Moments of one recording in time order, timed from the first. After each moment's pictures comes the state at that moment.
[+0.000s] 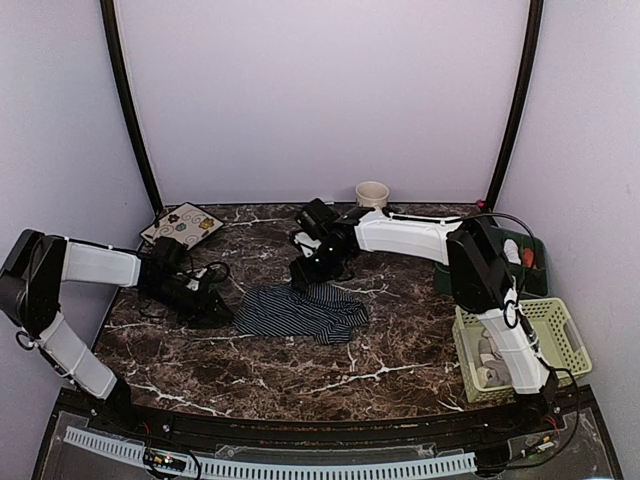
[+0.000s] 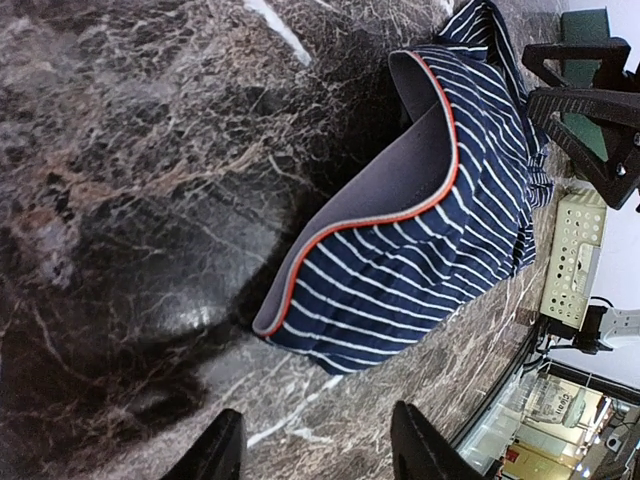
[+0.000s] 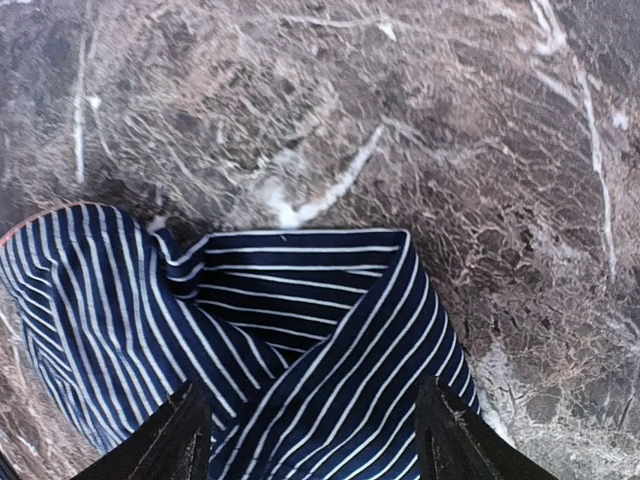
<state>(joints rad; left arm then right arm) -0.22 1.53 0.72 -0.41 0.66 -0.36 0.86 2.39 2.05 -0.72 -0.10 0.29</state>
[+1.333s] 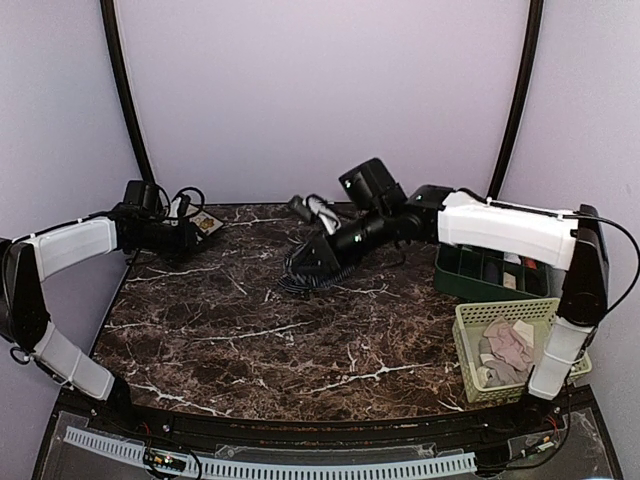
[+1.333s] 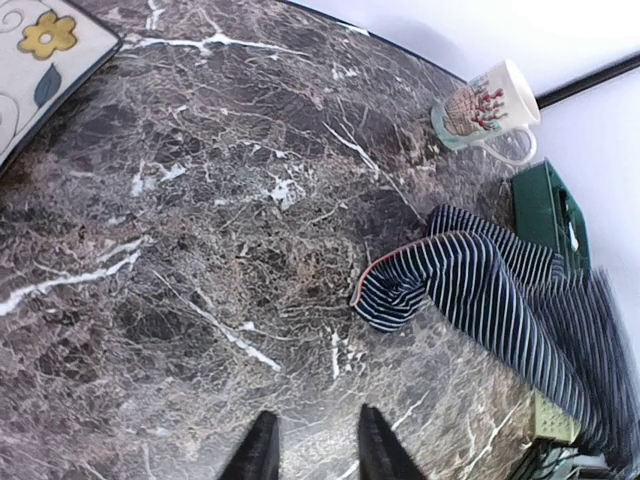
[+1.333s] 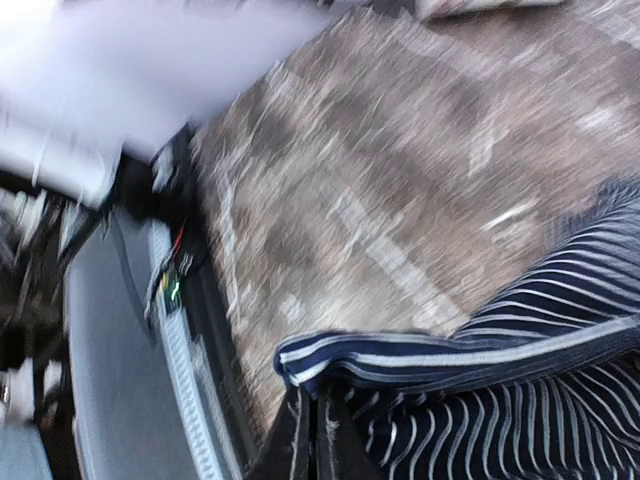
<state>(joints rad) -0.13 1.45 1.01 -0.36 0.50 -0.38 0.88 1.80 1.63 -0.47 -0.52 0.24</state>
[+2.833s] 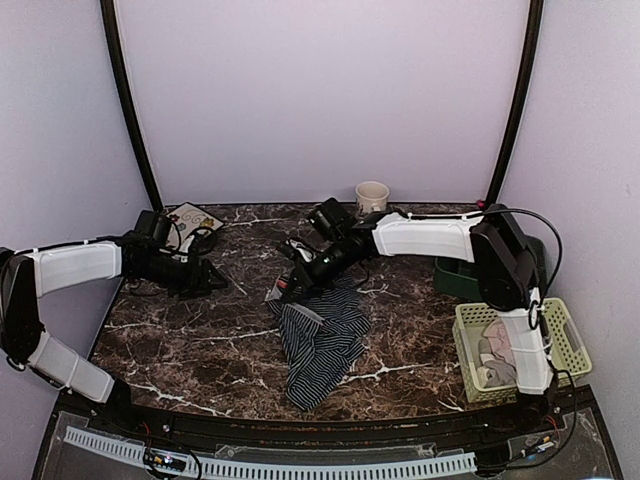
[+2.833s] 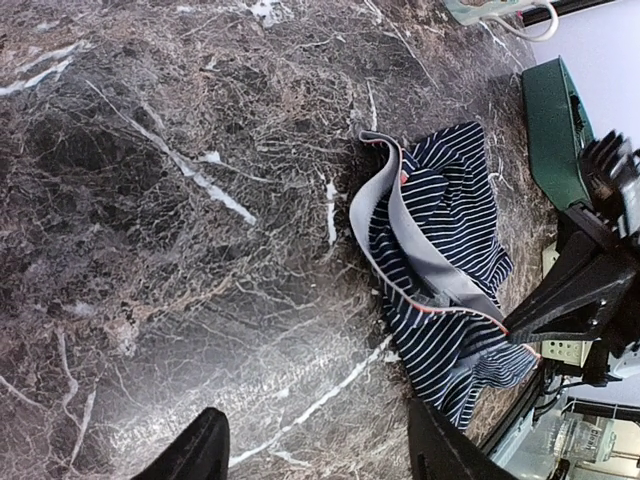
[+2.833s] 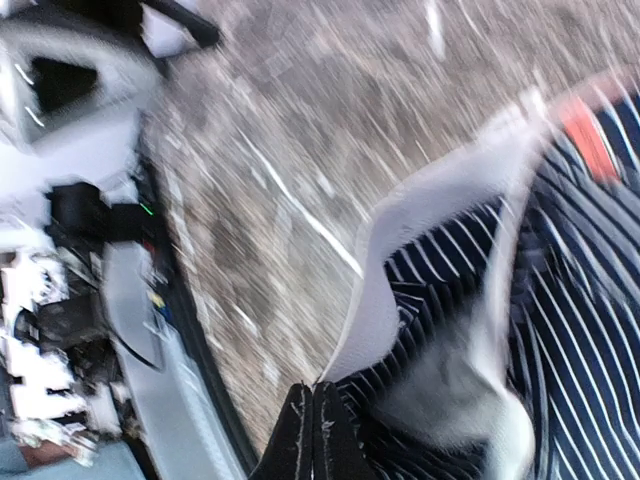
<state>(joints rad) -0.21 1.39 0.81 -0.42 0.56 -0.35 0.86 2.21 1.75 -0.55 -0.71 0.37</state>
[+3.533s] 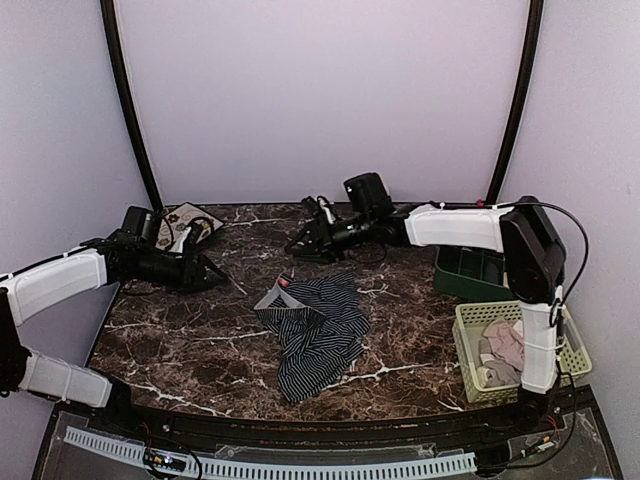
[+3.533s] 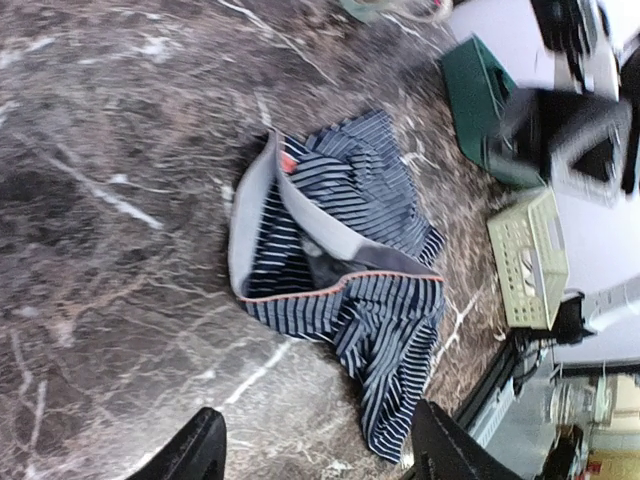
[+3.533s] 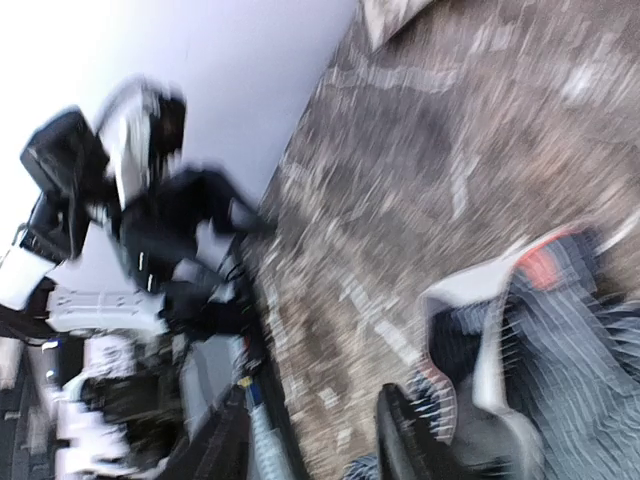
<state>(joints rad) -0.24 1.21 0.79 -0.44 0.62 -0.34 0.76 2.09 1.59 -0.05 -0.84 0.72</state>
